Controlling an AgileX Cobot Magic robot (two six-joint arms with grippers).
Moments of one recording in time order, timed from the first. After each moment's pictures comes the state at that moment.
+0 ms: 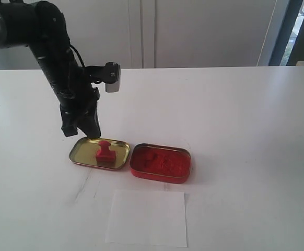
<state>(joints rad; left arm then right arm) -0.42 2.01 -1.68 -0.31 1.27 1.25 -0.10 0.01 -0.01 0.01 0.36 -0.07</state>
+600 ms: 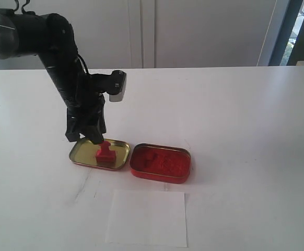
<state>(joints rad) -0.44 2.05 -1.68 -0.29 1.18 1.36 -0.10 0.01 -0.01 0.01 0.36 -0.07</state>
